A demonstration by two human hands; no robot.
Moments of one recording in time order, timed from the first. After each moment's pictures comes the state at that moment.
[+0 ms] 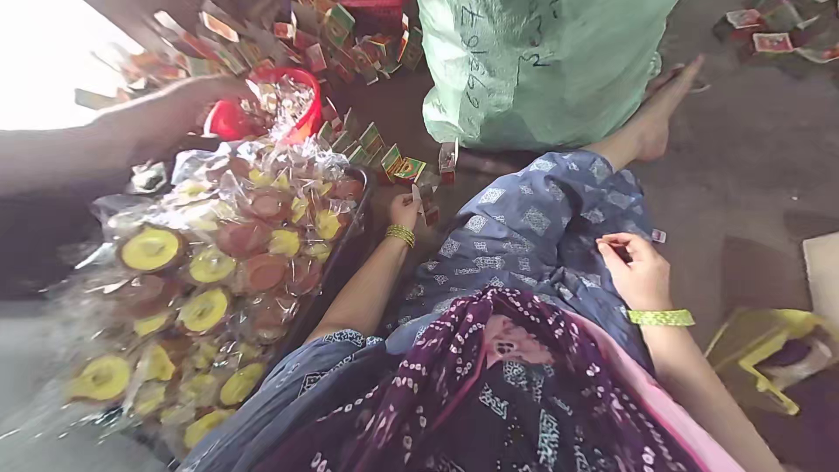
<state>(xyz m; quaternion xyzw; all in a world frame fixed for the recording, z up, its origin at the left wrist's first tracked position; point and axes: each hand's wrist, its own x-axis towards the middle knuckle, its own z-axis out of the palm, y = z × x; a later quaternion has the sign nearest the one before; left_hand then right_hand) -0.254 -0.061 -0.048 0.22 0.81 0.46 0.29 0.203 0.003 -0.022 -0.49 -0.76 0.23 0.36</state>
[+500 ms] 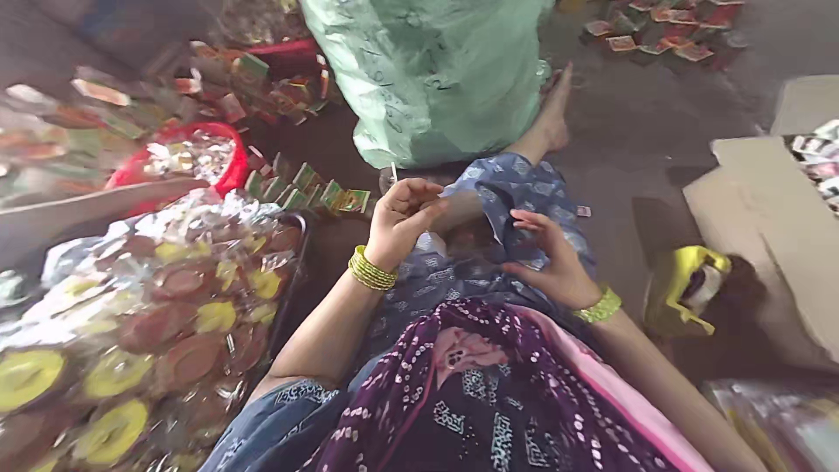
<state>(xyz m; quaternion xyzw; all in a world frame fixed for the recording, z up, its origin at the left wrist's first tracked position) -0.131 -0.066 0.118 0.59 0.40 0.59 0.37 0.162 -0.039 0.042 -0.31 -0.77 0.38 0.41</state>
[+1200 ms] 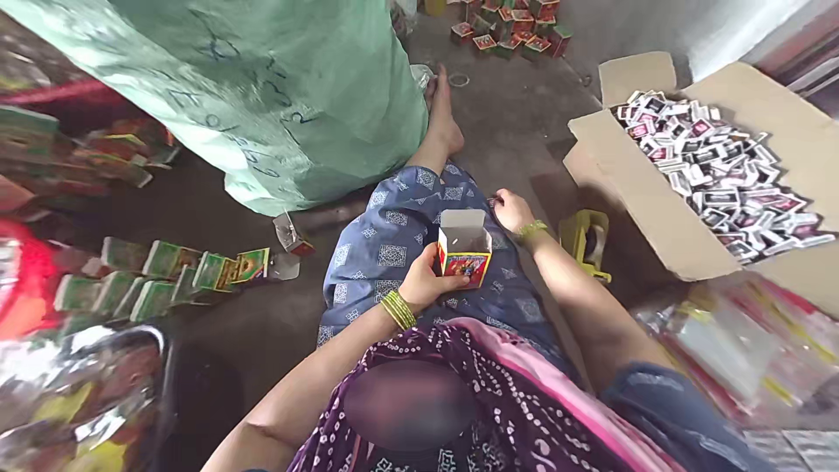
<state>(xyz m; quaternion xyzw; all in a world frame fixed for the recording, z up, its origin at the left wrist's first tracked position) 0.010 -0.011 -0.002 0.55 0.39 0.34 0.65 0.284 0.099 -0.031 -0.74 -0.61 0.24 0.17</state>
